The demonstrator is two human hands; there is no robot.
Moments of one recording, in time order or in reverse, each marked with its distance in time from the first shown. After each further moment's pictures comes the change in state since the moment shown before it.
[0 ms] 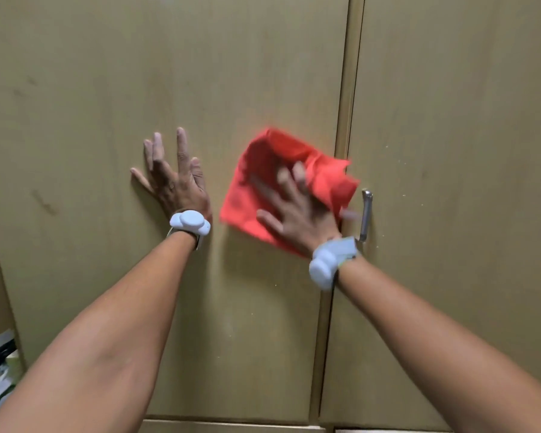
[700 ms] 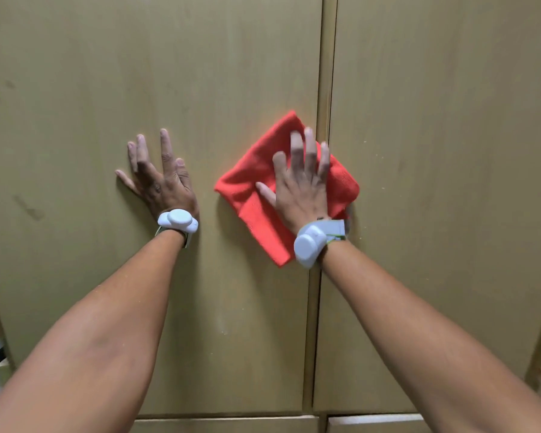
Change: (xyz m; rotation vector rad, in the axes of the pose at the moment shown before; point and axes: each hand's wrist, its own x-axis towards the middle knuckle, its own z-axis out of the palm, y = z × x) left_hand 0.002 -0.005 -0.005 -0.027 0.035 -0.029; right_hand 0.023 0.000 -0.036 -0.267 0.145 0.351
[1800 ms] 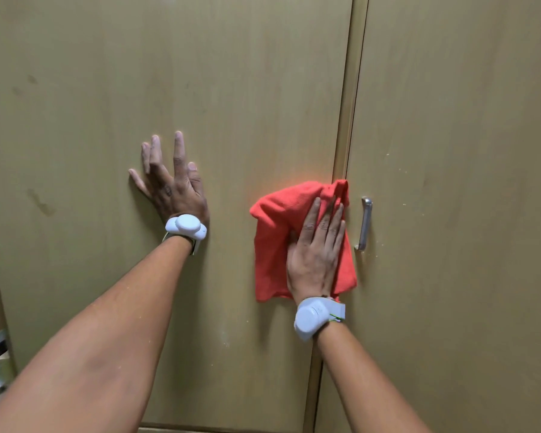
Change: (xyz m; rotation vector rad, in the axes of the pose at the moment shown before) left_hand 0.002 0.003 0.001 0.008 0.023 0.008; right_hand -0.094 -0.020 0.043 0.195 0.103 0.276
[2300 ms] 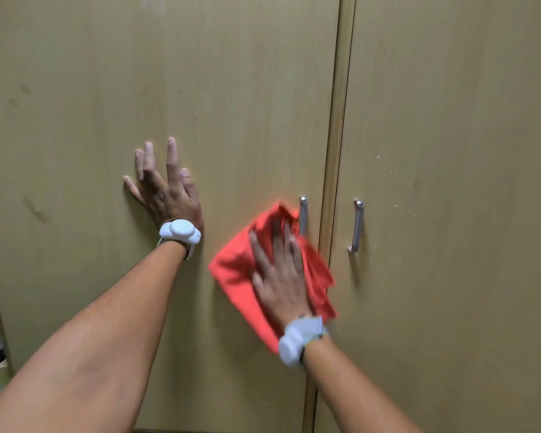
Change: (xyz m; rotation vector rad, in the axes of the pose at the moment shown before) left_hand -0.002 -0.001 0.001 0.002 0.010 0.001; right_hand -0.034 -0.018 0.008 0.090 -0.152 -0.375
